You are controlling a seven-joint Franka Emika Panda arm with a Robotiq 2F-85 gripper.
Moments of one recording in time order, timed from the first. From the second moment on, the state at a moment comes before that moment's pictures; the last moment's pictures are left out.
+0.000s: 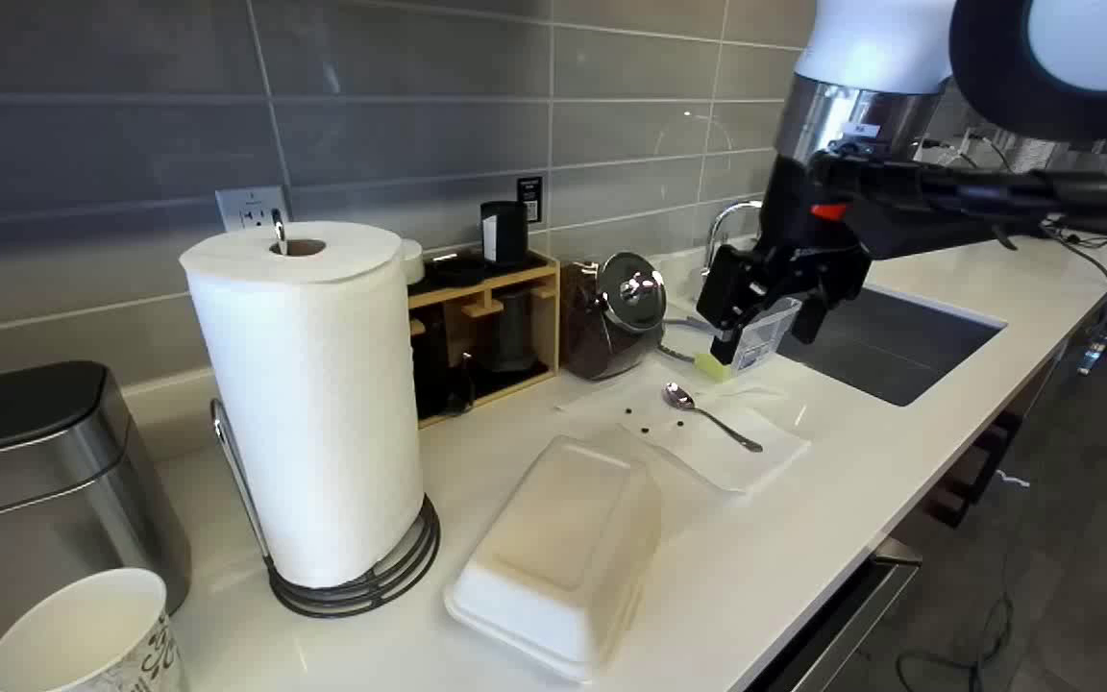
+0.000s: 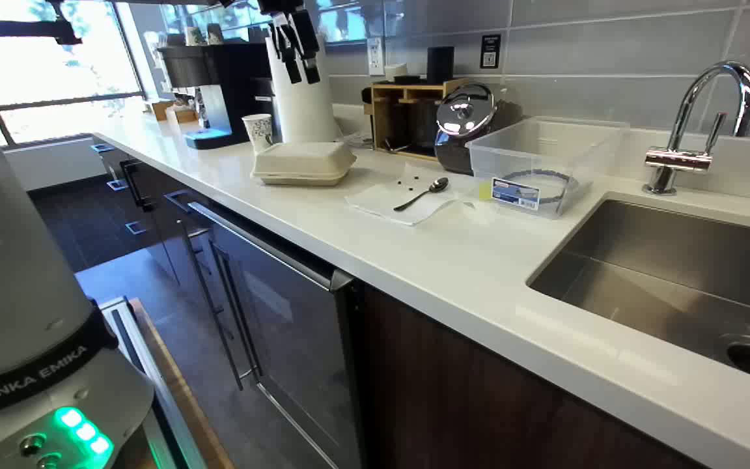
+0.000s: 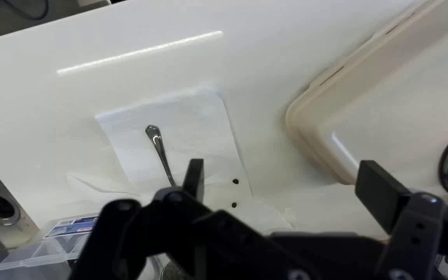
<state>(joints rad) 0.01 -0.40 0.31 -2.35 -0.02 2.12 0.52</state>
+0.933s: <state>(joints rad) -0.09 -0.29 0.42 -2.35 -0.38 2.31 0.87</state>
